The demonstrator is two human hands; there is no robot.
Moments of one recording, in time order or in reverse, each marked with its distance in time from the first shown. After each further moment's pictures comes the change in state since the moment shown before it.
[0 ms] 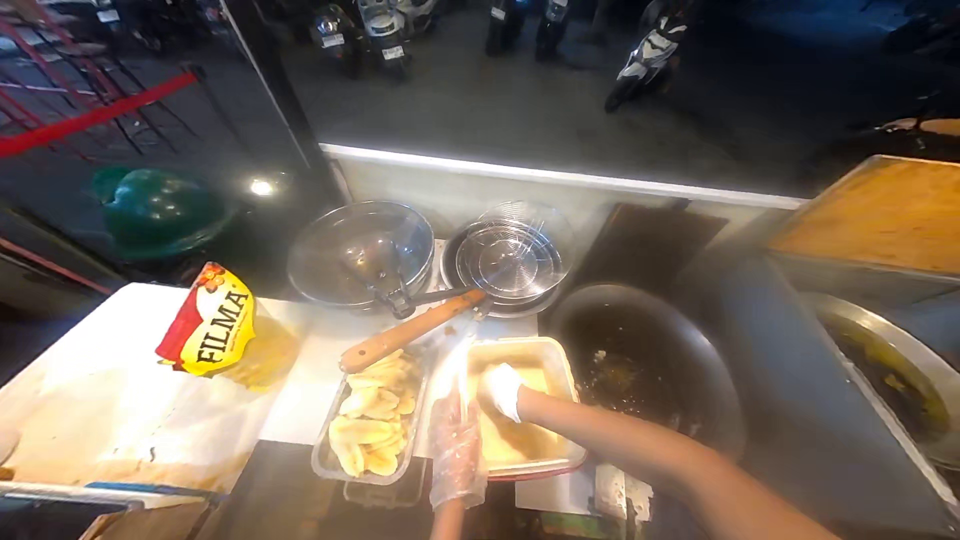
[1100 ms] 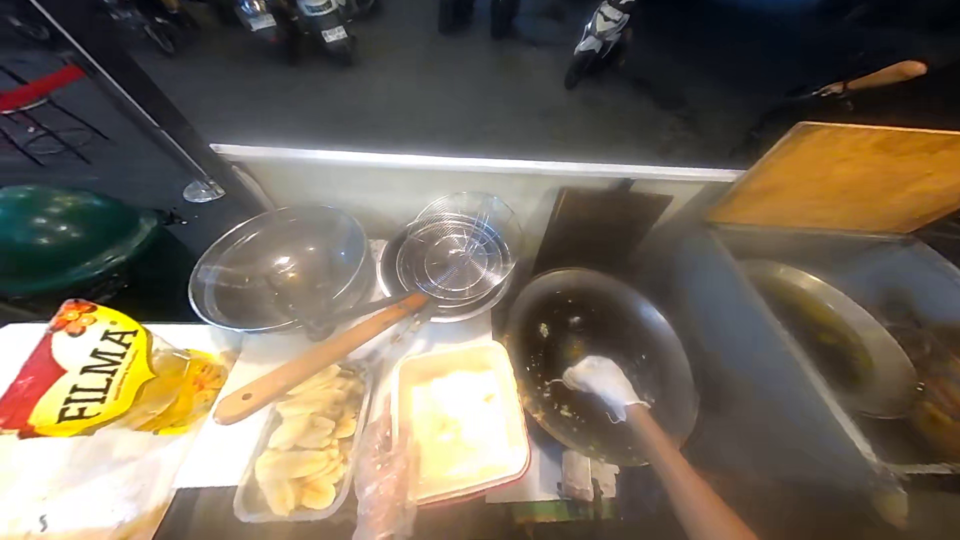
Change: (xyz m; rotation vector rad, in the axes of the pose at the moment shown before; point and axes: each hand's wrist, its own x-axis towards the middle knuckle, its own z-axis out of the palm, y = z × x) left_hand -0.004 -0.010 0.003 0.001 0.039 0.044; right_hand -0.143 0.249 0.138 1.115 0.504 0.689
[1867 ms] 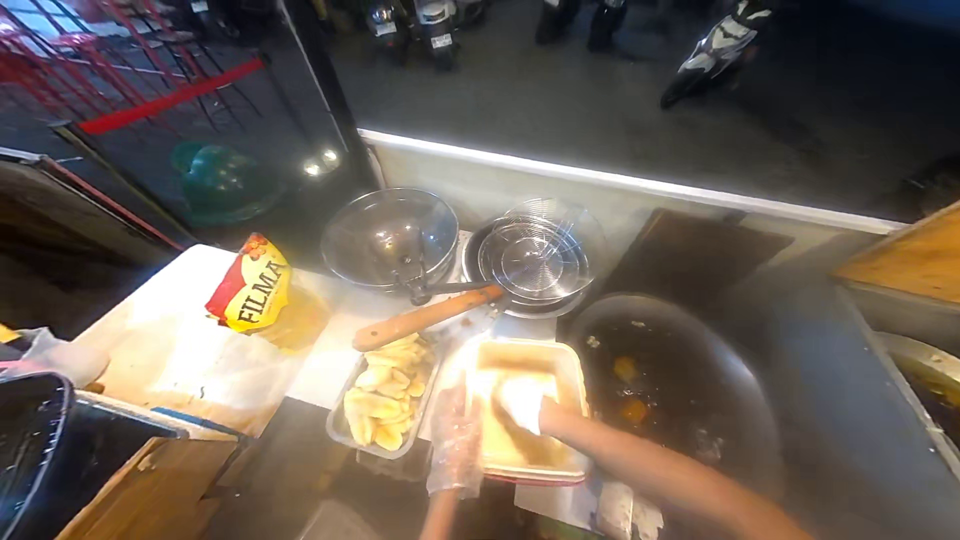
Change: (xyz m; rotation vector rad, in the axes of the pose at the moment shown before) left_hand 0.004 0.005 -0.002 0.049 -0.007 -0.044; right_hand -0.093 -0.213 0.173 -1.007 -0.635 -0.720
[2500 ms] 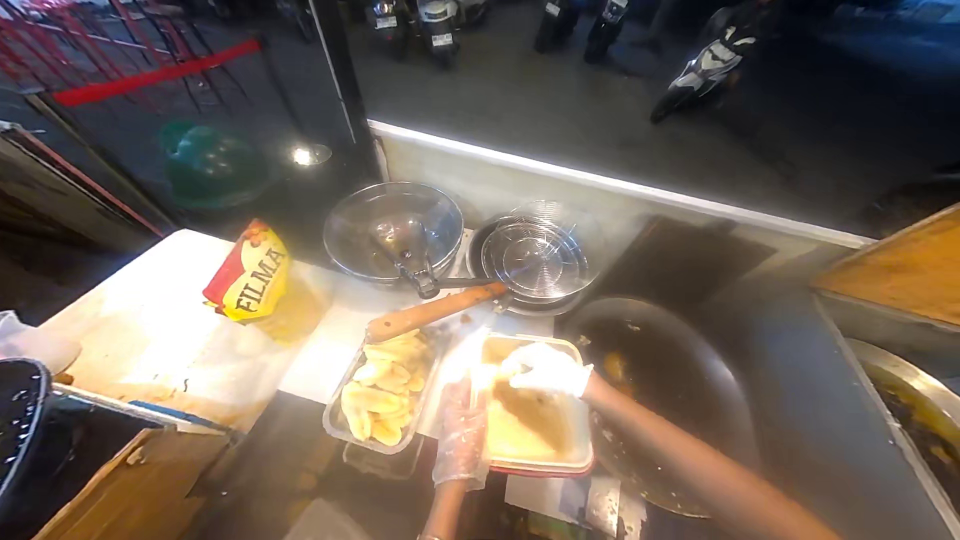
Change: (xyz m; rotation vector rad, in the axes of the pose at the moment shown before) left_hand 0.002 0.003 -0.002 -0.063 -0.070 -0.056; right_hand -0.007 0.073 -0.020 0.101 0.448 -0.324
